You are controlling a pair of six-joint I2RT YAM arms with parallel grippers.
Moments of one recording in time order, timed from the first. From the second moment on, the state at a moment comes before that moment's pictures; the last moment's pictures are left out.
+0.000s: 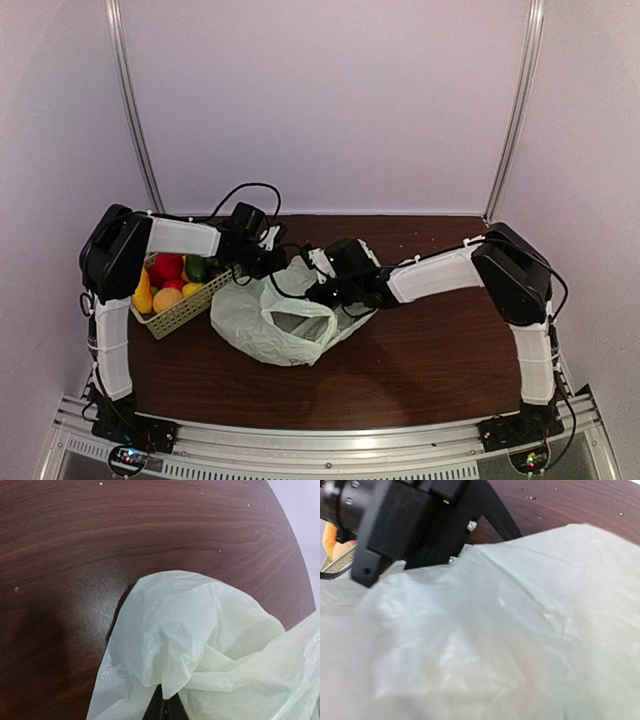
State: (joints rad) left arm -0.51 2.10 1.42 -0.20 0.41 -0.33; right arm 0.87 2.17 1.40 0.16 -0.14 0.33
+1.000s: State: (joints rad) left arm -0.63 1.89 1.21 -0.08 0.36 -0.41; right arm 0.90 1.27 0.72 -0.01 0.05 0.34
